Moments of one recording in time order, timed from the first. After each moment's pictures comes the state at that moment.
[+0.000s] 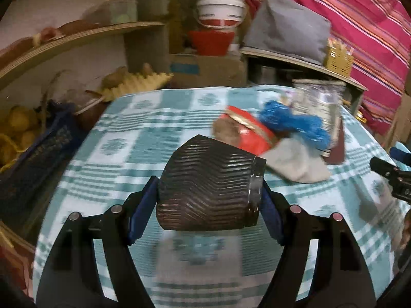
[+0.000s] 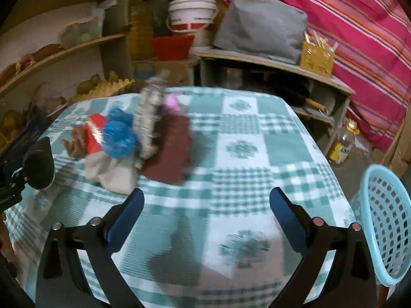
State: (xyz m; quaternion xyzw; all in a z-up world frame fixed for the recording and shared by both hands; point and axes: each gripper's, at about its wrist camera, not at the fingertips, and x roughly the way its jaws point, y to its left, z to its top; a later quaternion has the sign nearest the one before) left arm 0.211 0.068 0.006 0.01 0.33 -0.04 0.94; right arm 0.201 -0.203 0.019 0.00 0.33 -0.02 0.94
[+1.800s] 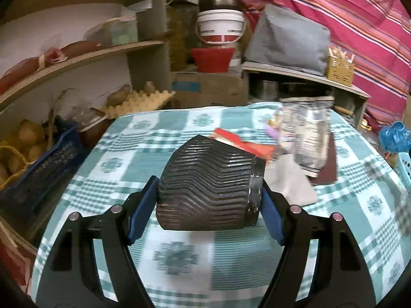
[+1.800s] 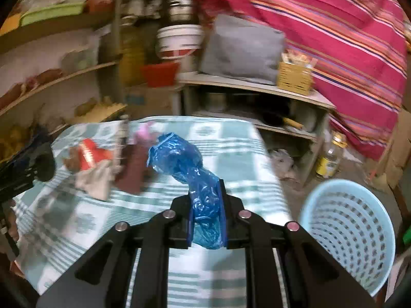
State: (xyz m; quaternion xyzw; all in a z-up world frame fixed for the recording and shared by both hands) left arm 0.205 0.016 0.024 0.03 0.29 -0.03 0.96; right arm 0.144 -0.317 0.054 0.02 0.28 -0.04 0.96
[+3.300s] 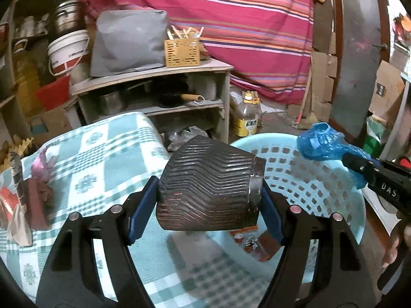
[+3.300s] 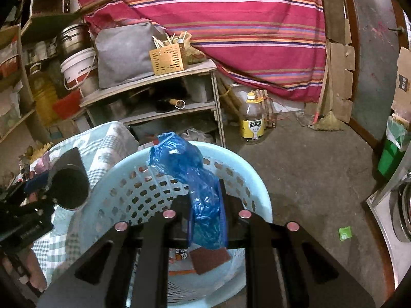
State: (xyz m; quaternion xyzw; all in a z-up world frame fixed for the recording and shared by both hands) left arm 0.148 -0.377 0.018 0.10 0.28 -0.29 0.91; right arm 0.053 -0.567 0.019 0.15 0.29 -0.20 0.93
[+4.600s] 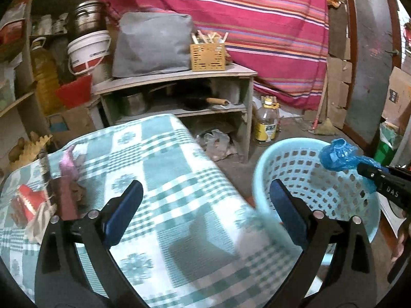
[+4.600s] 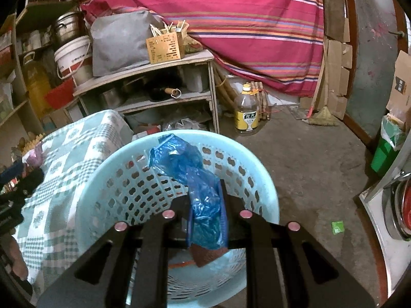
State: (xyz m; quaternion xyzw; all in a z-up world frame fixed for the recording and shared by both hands) left arm 0.163 -0.321 0.034 0.10 0.27 -0.24 0.93; right arm 0.066 -0.552 0.014 0.13 0.32 -0.22 0.91
